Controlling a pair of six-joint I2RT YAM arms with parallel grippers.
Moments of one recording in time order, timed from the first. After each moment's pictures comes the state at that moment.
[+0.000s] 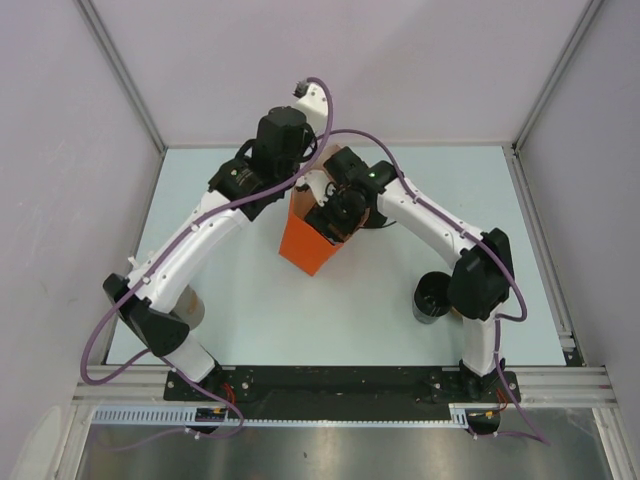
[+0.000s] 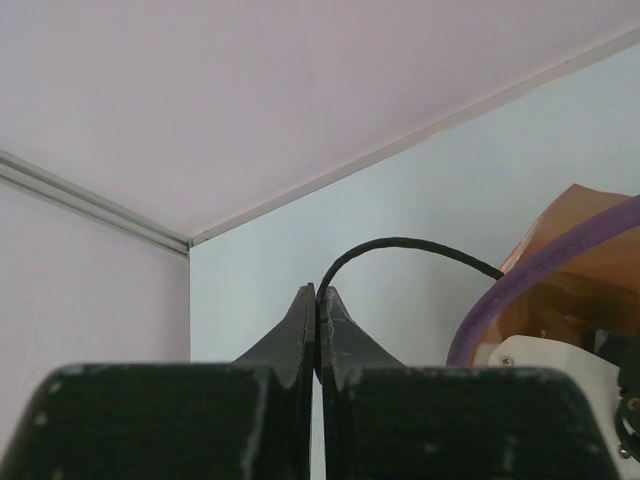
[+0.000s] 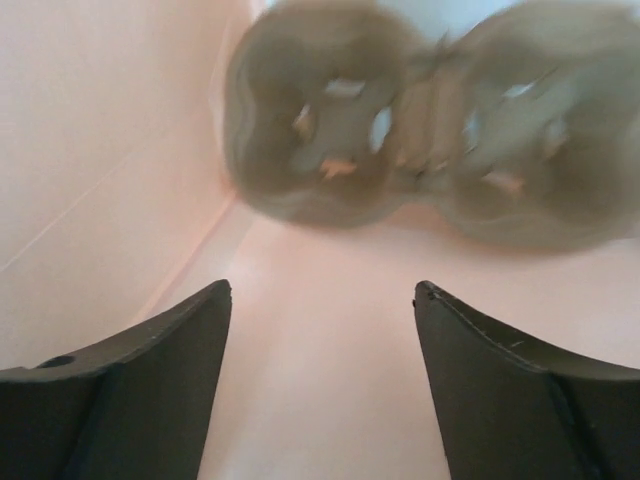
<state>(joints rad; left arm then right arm) -0.71 1.60 1.86 -0.56 -0.64 0.30 0.71 1.95 1.87 -0.99 -0.28 -0.26</state>
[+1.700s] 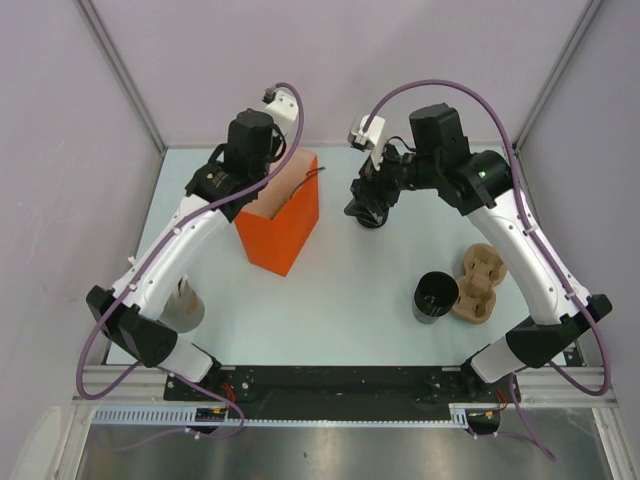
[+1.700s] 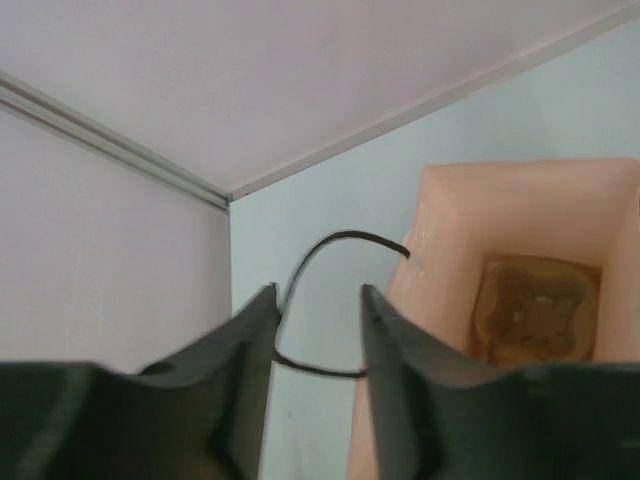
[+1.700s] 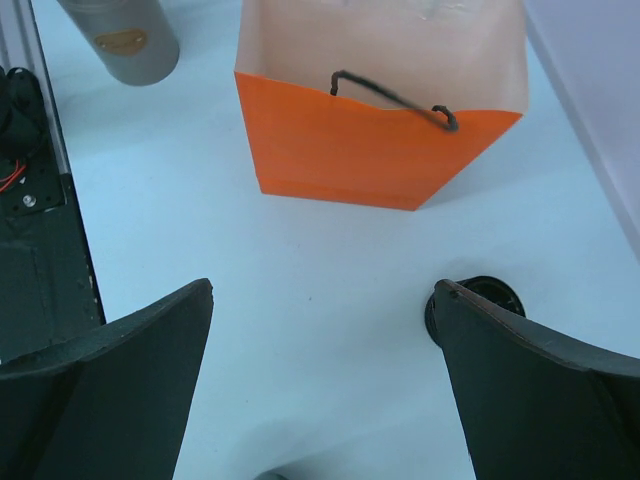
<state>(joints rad) -0.55 1.50 1.69 -0.53 -0.59 0.35 0.59 1.52 1.93 -0.96 -0.54 -0.43</state>
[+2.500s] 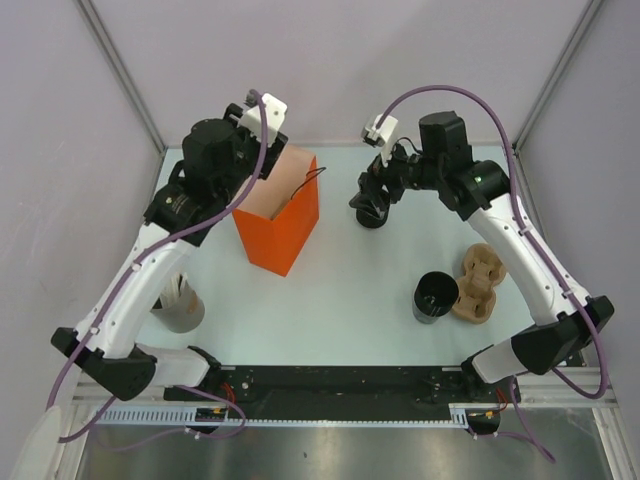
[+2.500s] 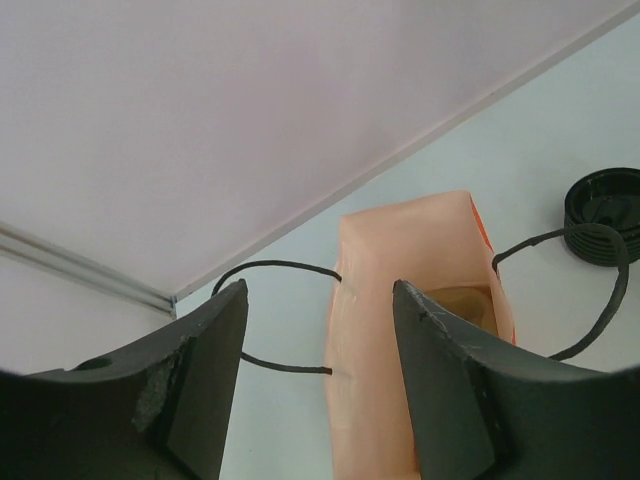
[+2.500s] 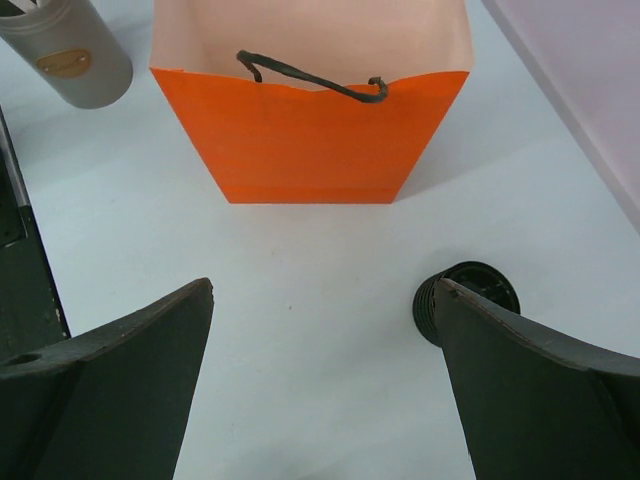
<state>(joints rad) -0.55 1.30 1.65 -0.51 -0.26 0.39 0.50 1.47 1.71 -0.74 -0.56 -0.36</state>
